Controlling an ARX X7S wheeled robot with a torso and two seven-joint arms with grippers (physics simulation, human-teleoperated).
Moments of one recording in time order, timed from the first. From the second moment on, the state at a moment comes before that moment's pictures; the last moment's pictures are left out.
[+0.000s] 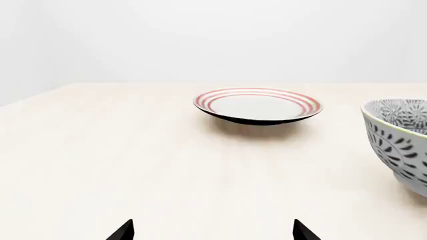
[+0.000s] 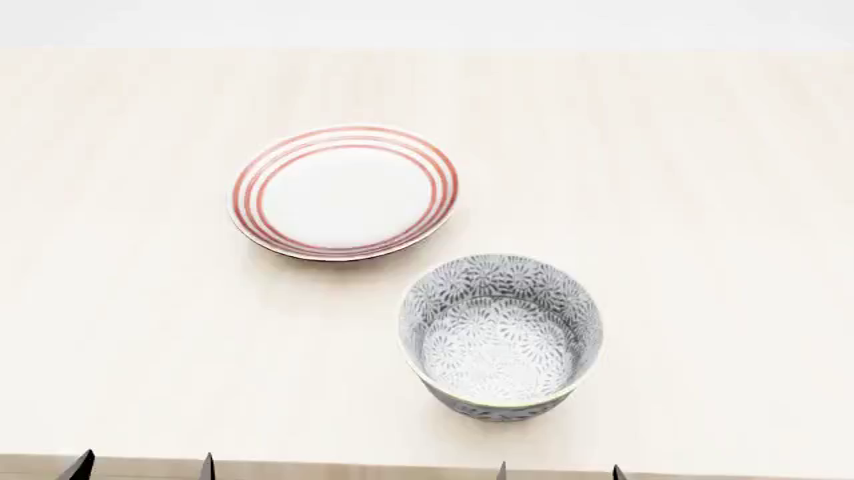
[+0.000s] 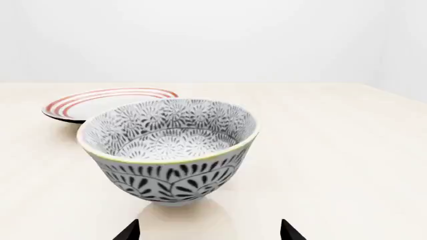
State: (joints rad) left arm 0.00 0.00 0.00 0.00 0.00 0.00 0.00; right arm 0.00 0.00 0.00 0.00 0.00 0.00 0.00
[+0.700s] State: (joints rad) left arm -0.07 -0.08 0.03 0.22 -0.07 -0.24 -0.12; right arm -0.02 0.09 -0.04 -0.47 -0.01 0.32 0.02
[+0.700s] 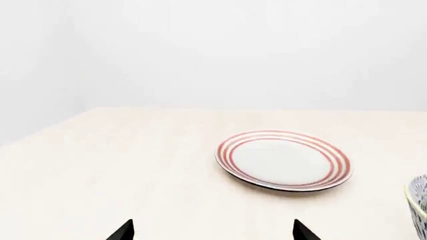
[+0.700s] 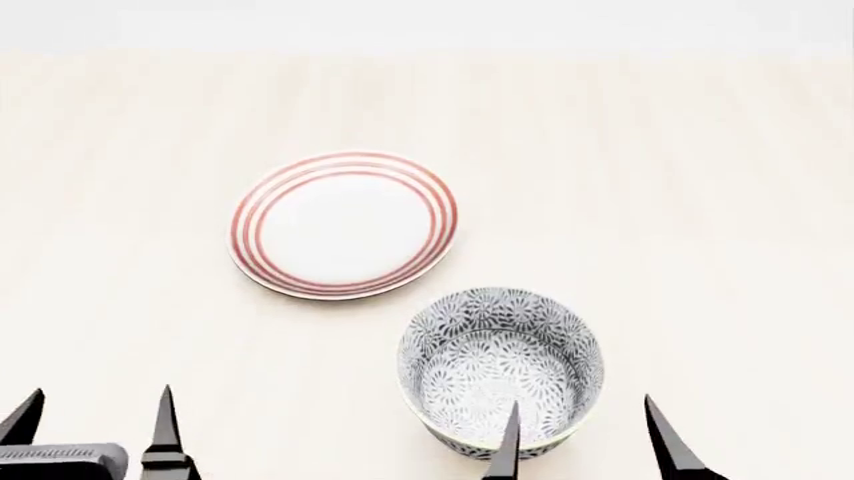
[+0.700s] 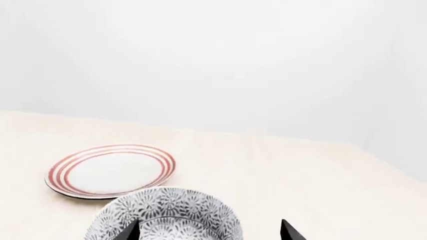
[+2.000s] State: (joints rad) left arm -0.13 -0.16 0.00 0.41 -0.22 -0.37 -0.23; right arm -0.08 0.18 0.00 -0.96 0.06 0.67 0.05
